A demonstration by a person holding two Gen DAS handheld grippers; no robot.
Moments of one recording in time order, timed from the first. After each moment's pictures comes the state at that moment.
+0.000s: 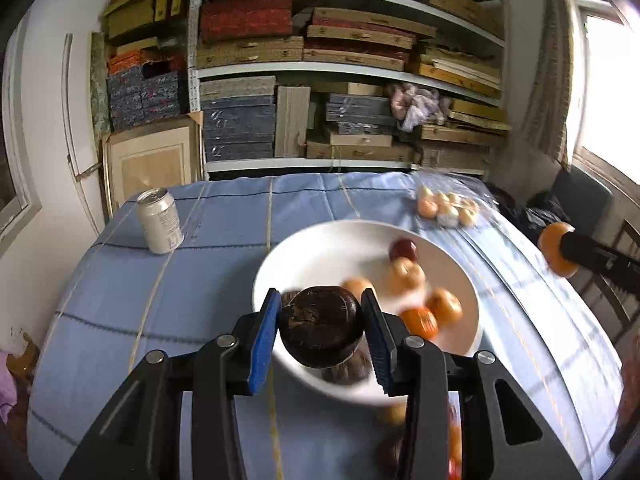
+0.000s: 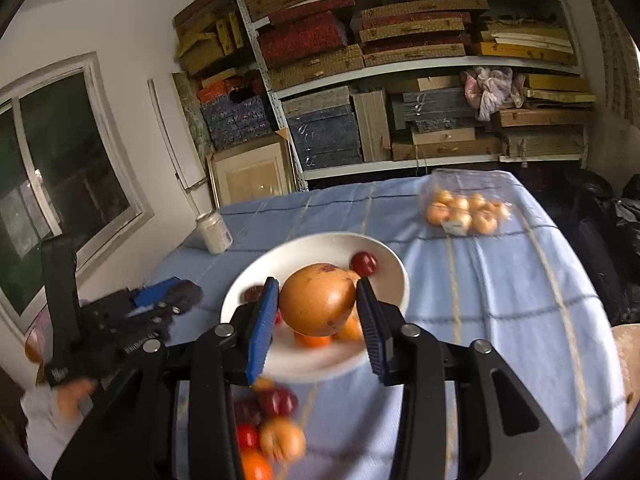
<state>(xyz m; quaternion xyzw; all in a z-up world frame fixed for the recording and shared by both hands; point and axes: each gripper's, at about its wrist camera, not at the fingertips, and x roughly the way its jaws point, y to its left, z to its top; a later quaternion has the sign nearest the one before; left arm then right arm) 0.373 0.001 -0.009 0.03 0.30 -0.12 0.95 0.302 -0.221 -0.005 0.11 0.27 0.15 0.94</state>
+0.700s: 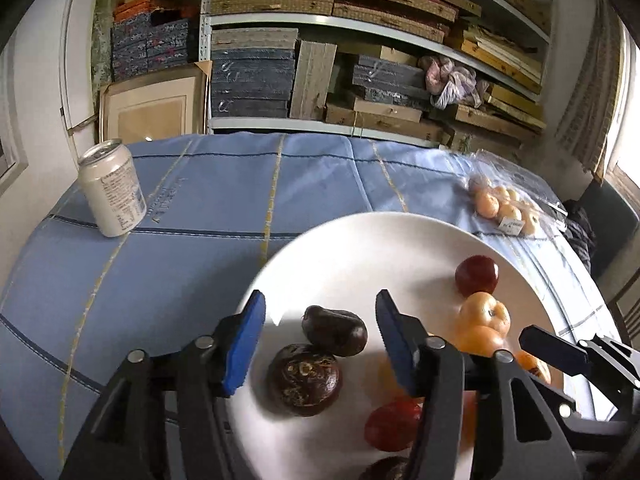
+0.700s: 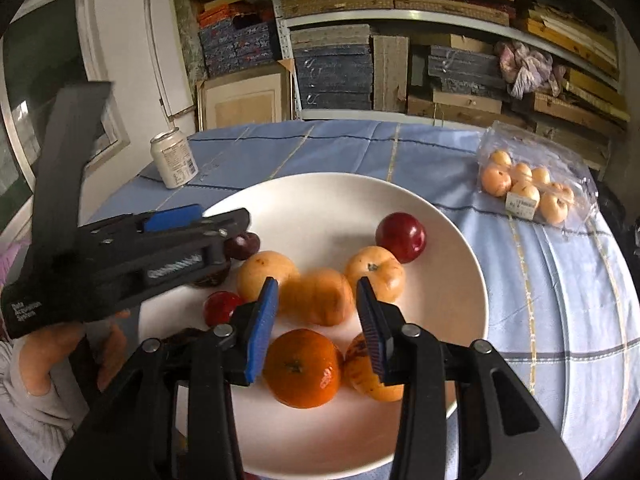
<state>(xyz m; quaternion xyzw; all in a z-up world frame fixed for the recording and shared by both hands) 0.487 0.001 -0.070 -0.01 0.36 -0.10 0.93 0.403 -0.165 -0.091 0.03 0.35 0.15 0.92</state>
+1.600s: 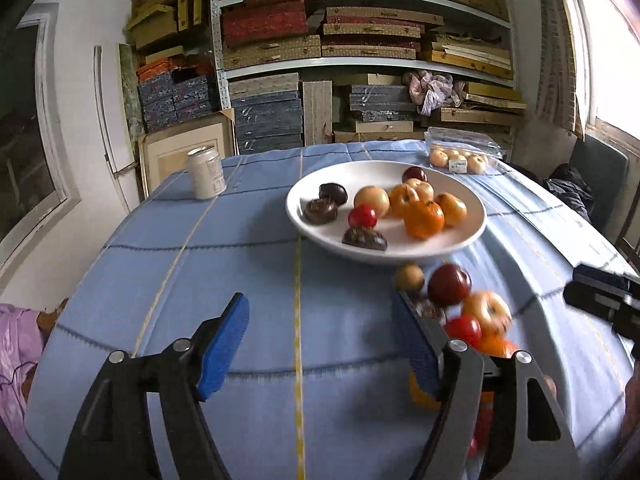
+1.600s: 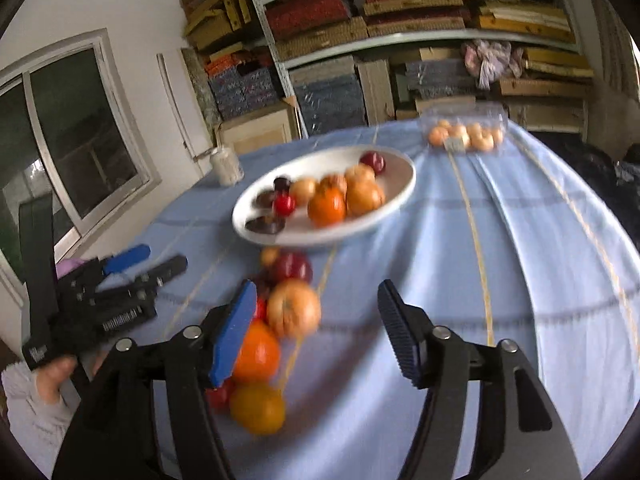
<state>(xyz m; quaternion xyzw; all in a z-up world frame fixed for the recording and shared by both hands) 0.240 0.019 -0.066 0.07 0.29 -0.07 0.95 0.172 -0.217 -0.104 0.11 0.31 0.16 0.93</state>
